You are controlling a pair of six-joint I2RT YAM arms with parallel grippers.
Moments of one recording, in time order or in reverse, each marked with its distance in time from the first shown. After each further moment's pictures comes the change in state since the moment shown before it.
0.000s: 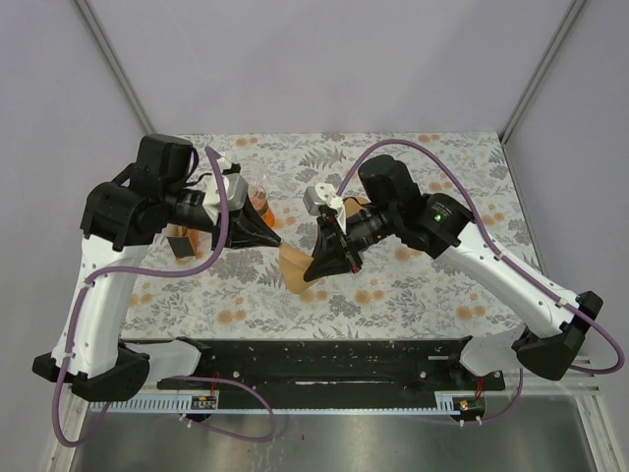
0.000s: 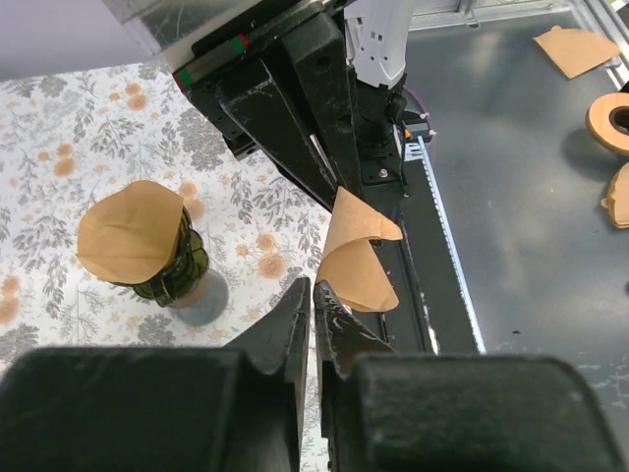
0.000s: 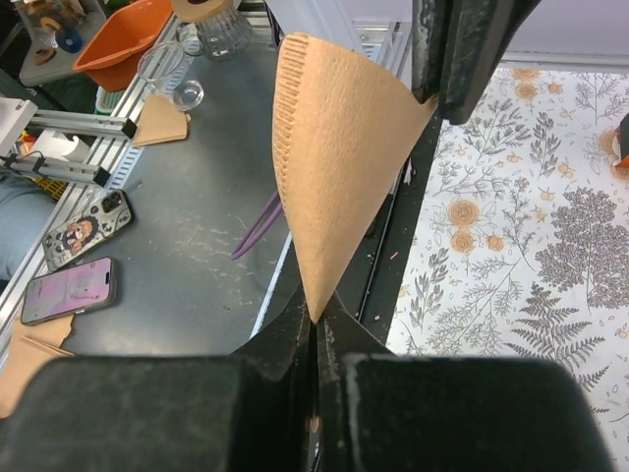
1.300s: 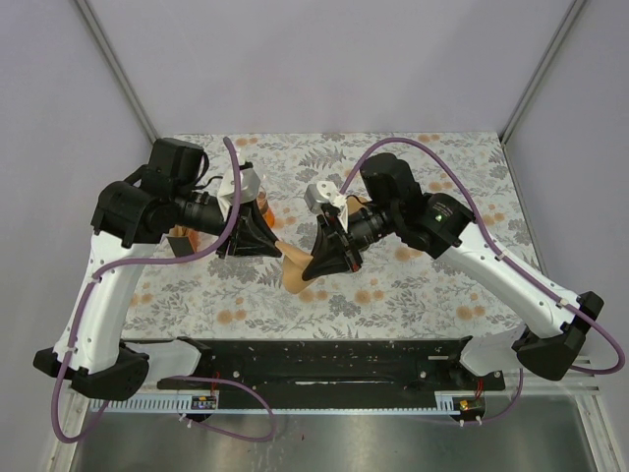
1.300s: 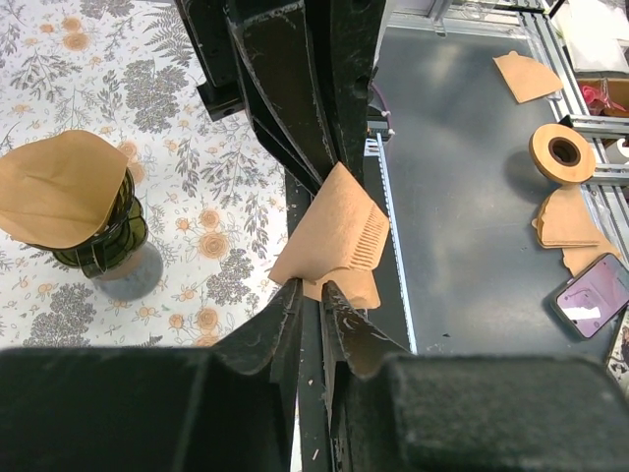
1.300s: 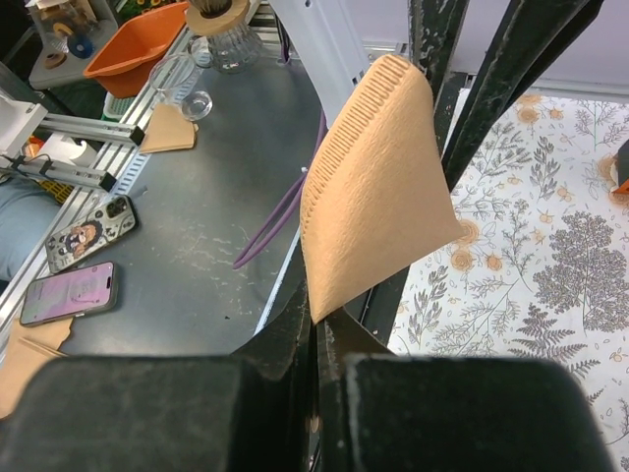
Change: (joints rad) left arm -0.031 -0.001 -0.060 0.000 -0.036 -0.177; right arm 0.000 0.000 0.007 0.040 -0.034 0.010
